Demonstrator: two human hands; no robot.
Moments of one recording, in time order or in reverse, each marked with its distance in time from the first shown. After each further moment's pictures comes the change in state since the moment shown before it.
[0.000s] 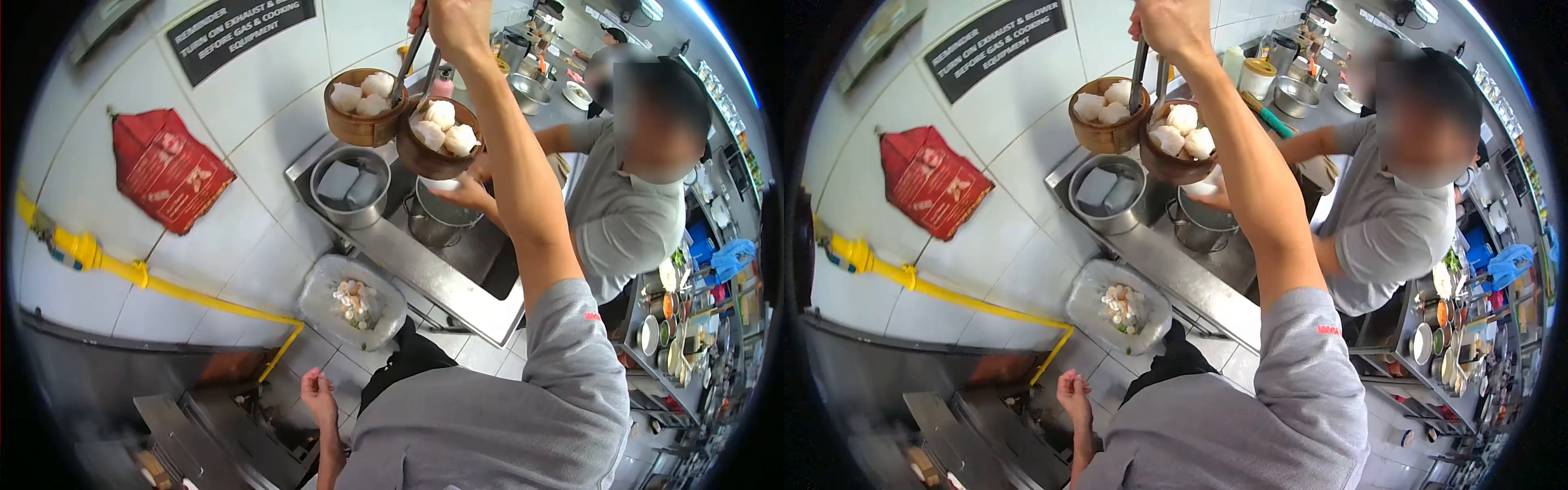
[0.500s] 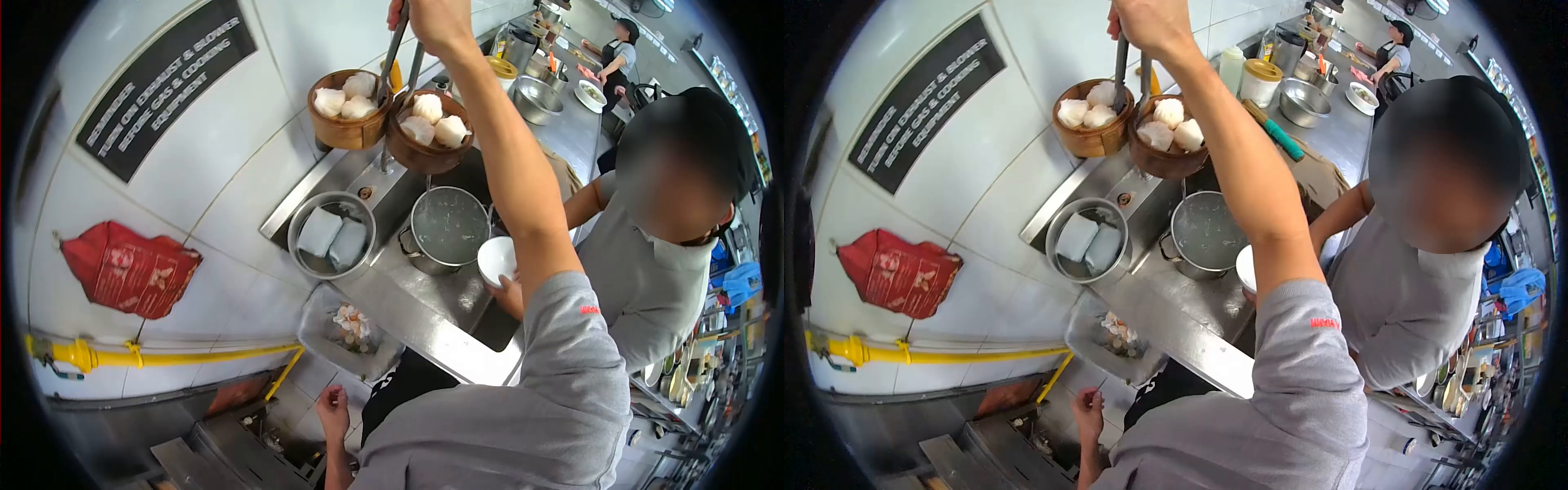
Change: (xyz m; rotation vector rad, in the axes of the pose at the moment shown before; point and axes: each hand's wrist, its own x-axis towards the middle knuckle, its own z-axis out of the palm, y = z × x) left_hand 0.048 0.020 0.097 0.448 -0.200 -0.034; right_hand 0.110 0.124 -0.048 -0.018 -0.046 0.000
